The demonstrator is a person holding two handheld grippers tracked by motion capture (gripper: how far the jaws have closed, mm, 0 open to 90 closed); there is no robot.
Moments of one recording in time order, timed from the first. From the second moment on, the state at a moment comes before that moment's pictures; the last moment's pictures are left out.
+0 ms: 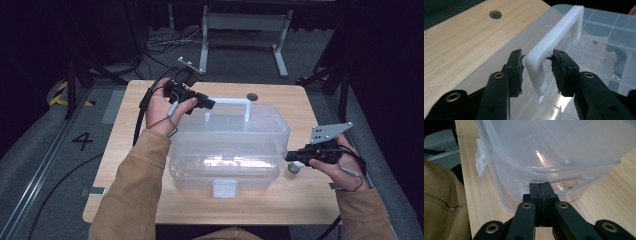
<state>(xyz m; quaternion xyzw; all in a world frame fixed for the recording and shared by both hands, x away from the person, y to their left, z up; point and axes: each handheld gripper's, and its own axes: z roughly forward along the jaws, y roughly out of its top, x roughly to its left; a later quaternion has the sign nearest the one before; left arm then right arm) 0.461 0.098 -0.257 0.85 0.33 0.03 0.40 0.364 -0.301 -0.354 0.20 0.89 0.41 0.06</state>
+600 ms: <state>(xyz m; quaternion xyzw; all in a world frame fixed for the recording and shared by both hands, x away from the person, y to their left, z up) 0.414 0.125 -0.233 0.81 0.31 0.08 0.48 0.361 -0.301 -0.345 0.23 0.86 0.44 0.10</state>
